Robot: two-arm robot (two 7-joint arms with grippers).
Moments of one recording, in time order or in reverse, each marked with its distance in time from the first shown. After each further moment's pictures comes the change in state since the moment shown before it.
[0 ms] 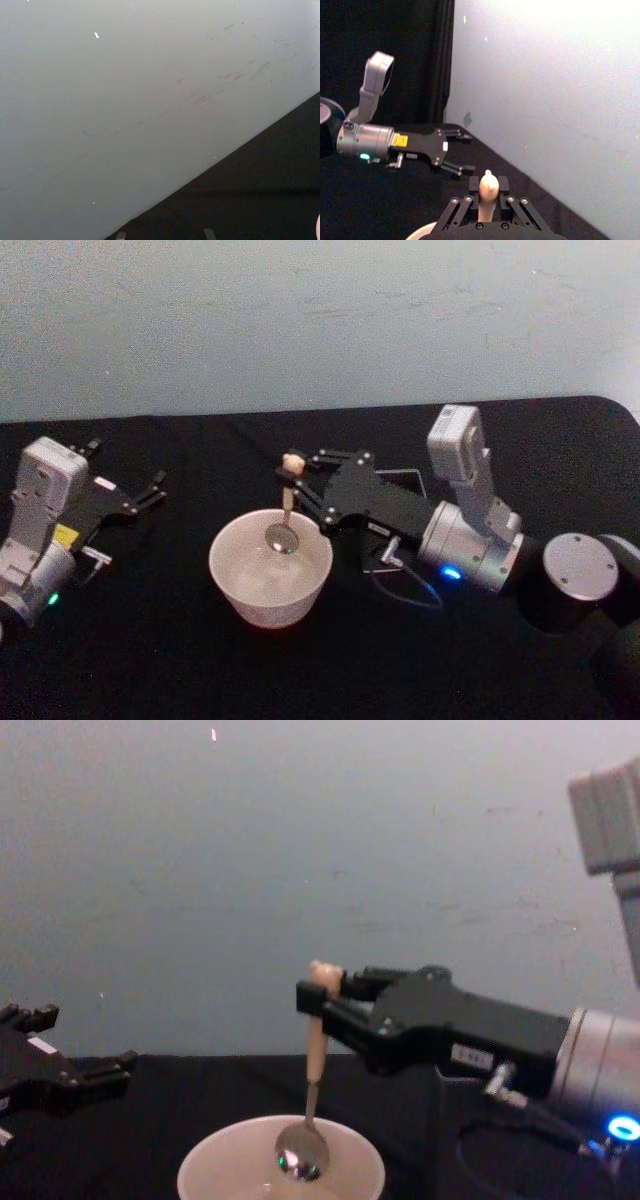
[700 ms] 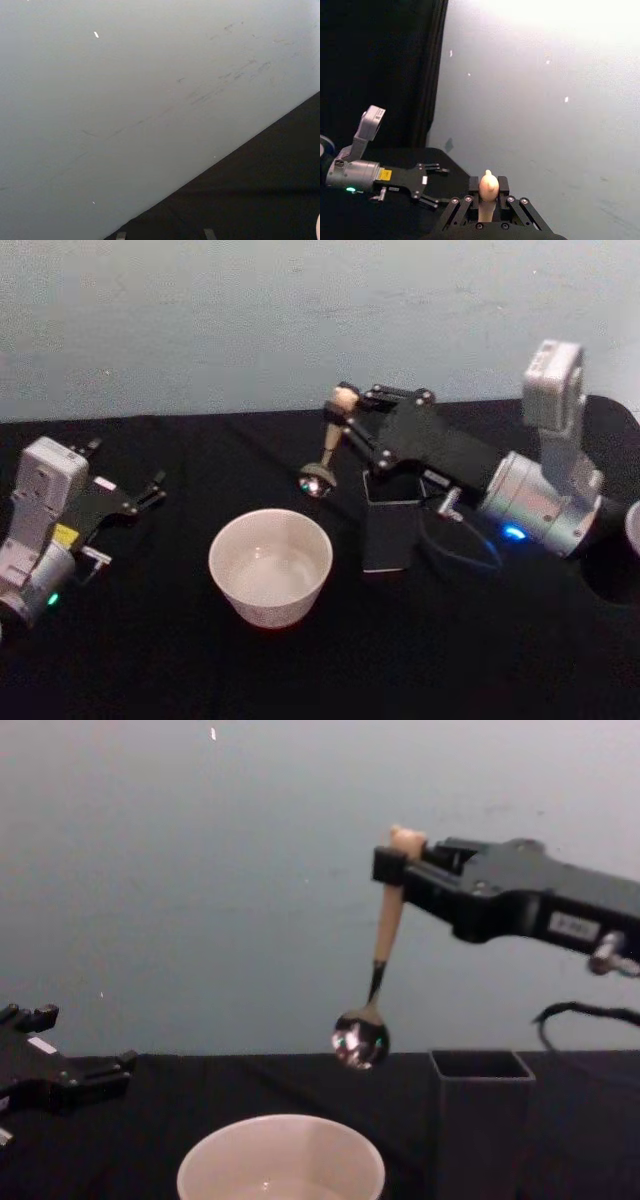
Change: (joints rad) left arm 0.000 0.000 0.000 0.000 0.000 0.000 0.000; right arm -0.044 0.112 0.095 -0.219 0.069 0.046 -0.027
